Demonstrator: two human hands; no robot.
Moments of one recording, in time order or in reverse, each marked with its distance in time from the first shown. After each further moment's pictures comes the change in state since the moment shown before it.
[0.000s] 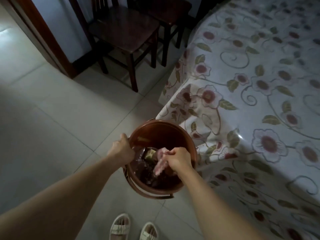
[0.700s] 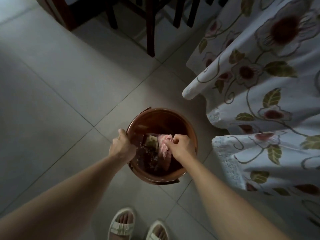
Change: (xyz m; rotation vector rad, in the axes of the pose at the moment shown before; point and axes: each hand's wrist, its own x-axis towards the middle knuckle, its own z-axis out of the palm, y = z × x) left_hand 0.169 -0.152 0.127 -0.055 0.084 -0.177; right_hand 0.158 0.087 0.168 -0.309 -0.019 -0.184
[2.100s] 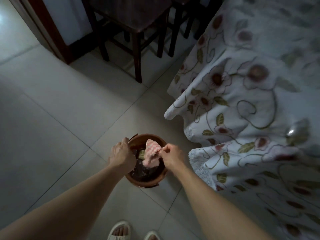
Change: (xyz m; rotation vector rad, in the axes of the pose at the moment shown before) left_hand -0.072 0.050 -0.052 0.122 0.028 0.192; right_hand -0.062 -0.044 -0.068 0.131 -0.024 0.071
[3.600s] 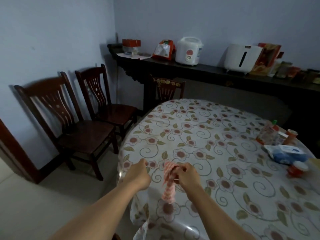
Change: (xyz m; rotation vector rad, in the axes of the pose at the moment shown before) left_hand -0.301 0.405 -0.172 0.067 -0.010 0.497; right_hand -0.218 -0.030 -0.463 0.558 0.455 -0.082
